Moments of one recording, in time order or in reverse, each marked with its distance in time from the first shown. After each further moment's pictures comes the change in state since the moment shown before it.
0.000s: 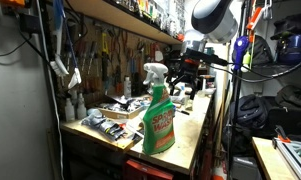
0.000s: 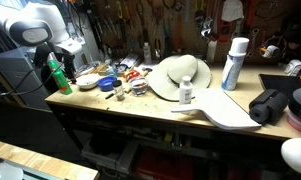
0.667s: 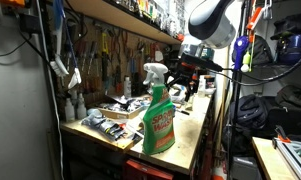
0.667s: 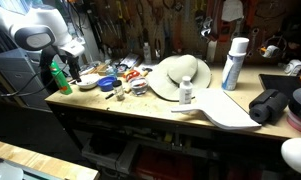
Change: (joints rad) arm 0.010 0.053 0.001 -0.003 0.047 0.140 -0.003
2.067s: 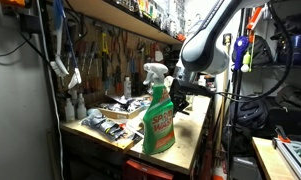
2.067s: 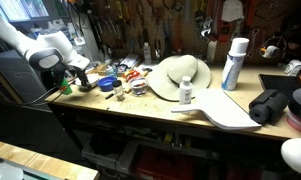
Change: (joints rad) arm 0.061 0.251 0.019 -0.013 0.013 0.372 -0.059
